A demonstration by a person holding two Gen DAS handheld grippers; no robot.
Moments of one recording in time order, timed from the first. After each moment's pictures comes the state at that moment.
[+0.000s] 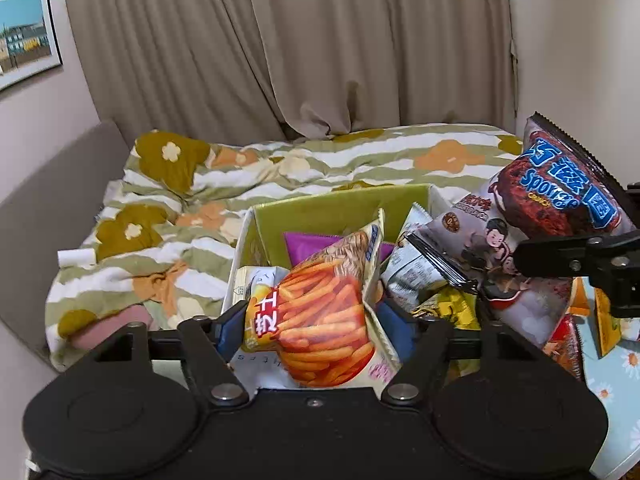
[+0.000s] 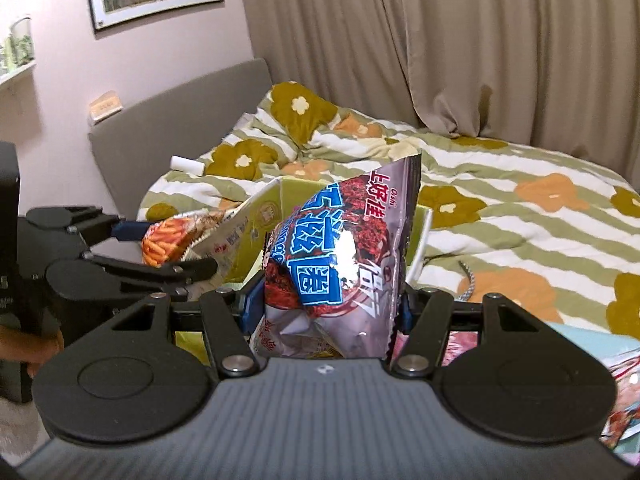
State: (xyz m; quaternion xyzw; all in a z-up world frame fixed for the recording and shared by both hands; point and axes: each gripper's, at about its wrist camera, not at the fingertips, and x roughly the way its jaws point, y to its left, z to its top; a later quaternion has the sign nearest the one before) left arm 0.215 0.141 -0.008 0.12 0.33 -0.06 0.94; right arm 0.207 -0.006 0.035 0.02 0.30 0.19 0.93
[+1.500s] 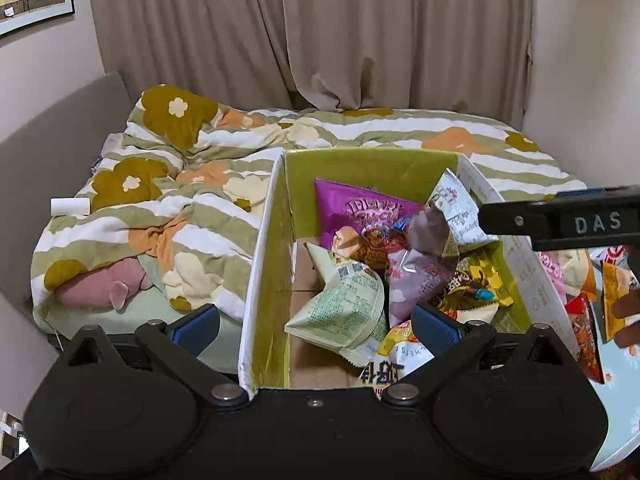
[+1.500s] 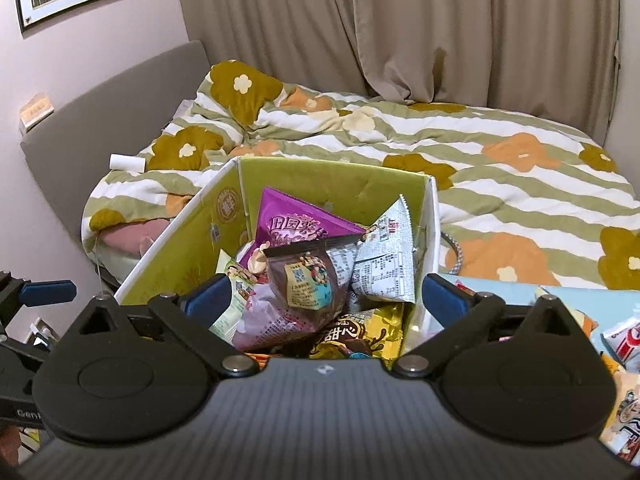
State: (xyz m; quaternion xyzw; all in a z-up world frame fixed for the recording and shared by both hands) left arm 0.217 0.201 -0.026 0.07 0.36 -0.06 0.93; right arm 0.256 0.050 -0.008 0.04 0.34 0.09 0.94
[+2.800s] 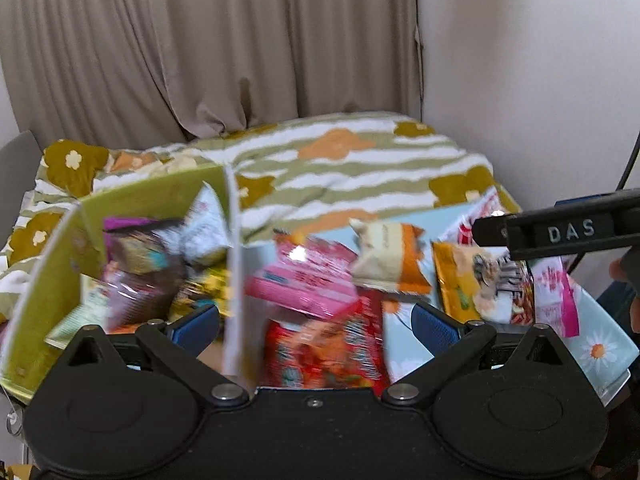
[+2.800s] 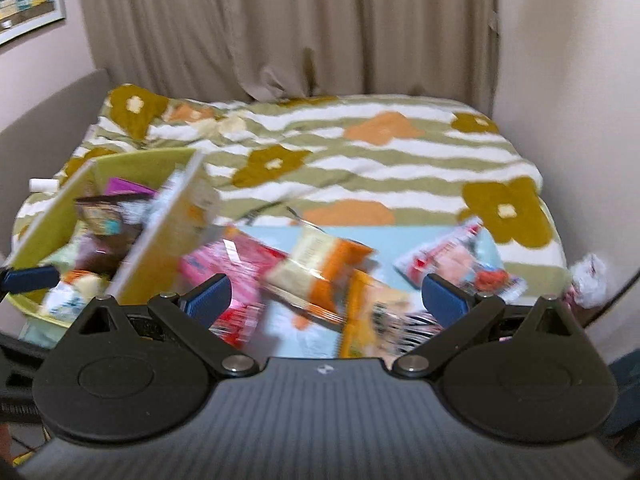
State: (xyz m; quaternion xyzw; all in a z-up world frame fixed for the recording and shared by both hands) left arm 0.149 -0.035 -0.055 0.12 0.34 -0.16 0.92; right arm 0.143 -0.173 -0.030 0.07 0.34 -0.04 0.94
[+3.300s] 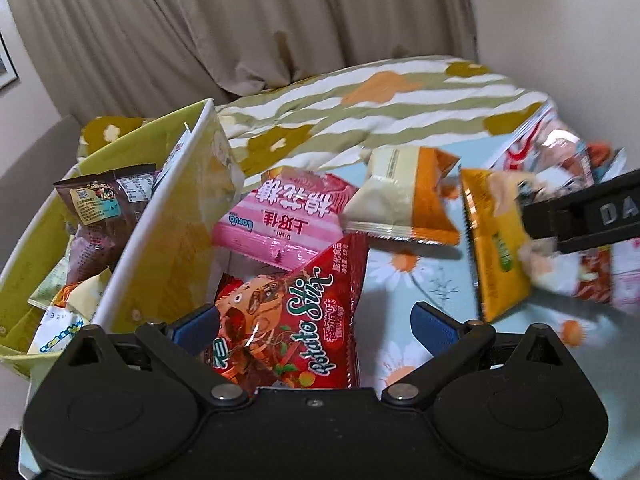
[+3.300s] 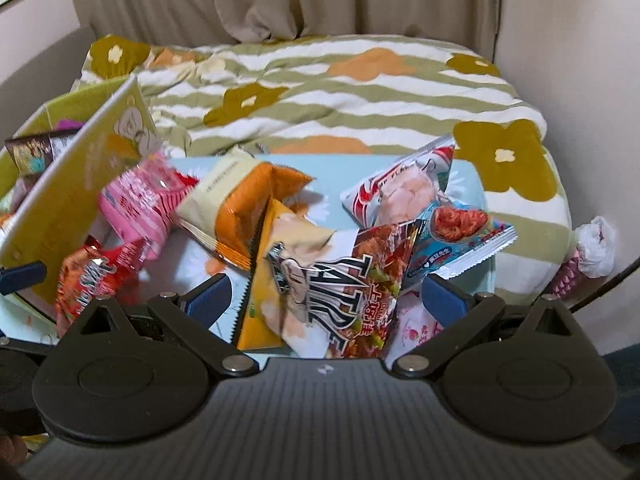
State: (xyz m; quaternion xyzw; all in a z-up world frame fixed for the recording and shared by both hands) left arm 0.175 -0.111 -0.146 0.19 0.37 -0.03 0.91; right arm 0.172 -0.238 -0.109 0.06 0.41 -0.01 0.91
